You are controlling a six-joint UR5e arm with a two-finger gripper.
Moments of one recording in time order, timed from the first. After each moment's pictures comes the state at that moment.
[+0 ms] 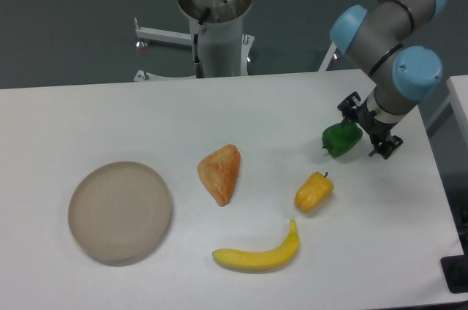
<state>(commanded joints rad) 2.54 -2.07 -1.39 -1.39 1.62 1.61</state>
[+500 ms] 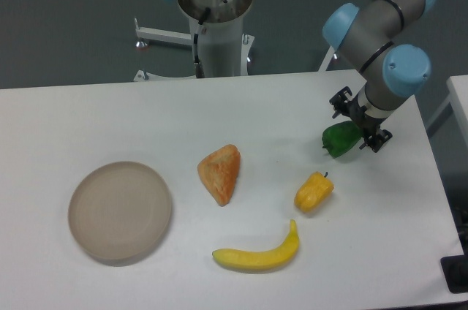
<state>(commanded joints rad) 2.54 -2.07 -1.42 -1.37 1.62 1.61</state>
